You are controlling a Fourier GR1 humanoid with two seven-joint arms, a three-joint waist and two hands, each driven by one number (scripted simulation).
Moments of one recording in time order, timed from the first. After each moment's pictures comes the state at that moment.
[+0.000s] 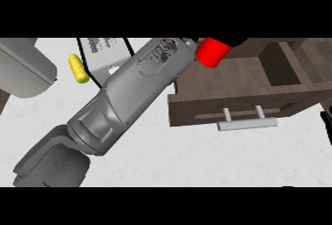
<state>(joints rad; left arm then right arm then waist) -1.48 0.00 -0.44 -0.47 0.42 0.61 0.07 0.19 -0.03 -0.26 -2.13 -0.09 0.21 0.12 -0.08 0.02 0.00</state>
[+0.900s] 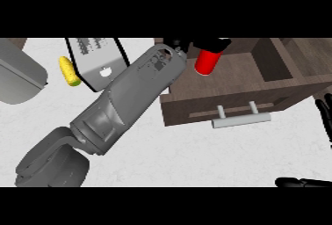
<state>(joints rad) -1.45 0.00 -0.59 -0.36 0.50 0.69 -0.03 0.10 -0.06 -0.24 -2.12 -0.08 0.20 0.15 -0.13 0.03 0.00</state>
